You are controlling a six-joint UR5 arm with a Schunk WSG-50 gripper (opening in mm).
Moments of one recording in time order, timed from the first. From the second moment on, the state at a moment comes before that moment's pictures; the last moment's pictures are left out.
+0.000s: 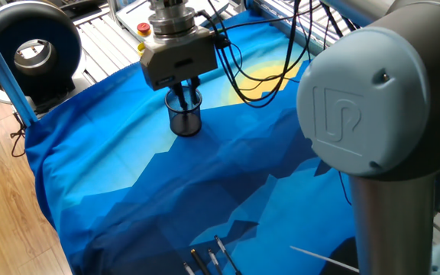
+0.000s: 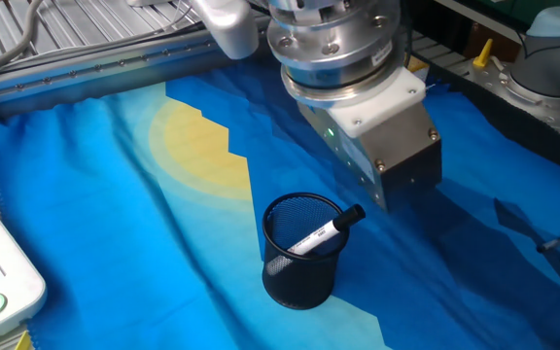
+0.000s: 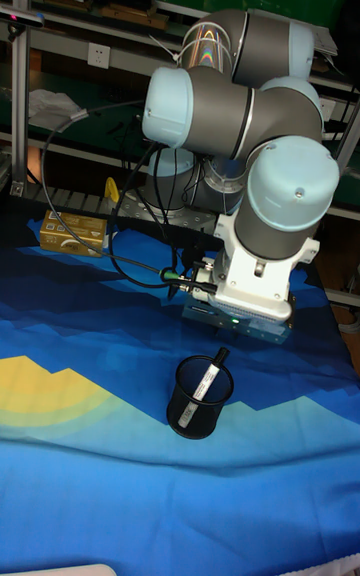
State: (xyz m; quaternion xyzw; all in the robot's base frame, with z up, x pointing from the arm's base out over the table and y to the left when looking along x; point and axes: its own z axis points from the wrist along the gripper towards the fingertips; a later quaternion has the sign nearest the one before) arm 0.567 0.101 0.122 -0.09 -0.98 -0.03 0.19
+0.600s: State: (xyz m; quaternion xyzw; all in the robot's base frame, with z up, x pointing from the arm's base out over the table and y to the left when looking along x) arm 0.577 0.078 0.163 -0.07 -0.99 0.00 0.13
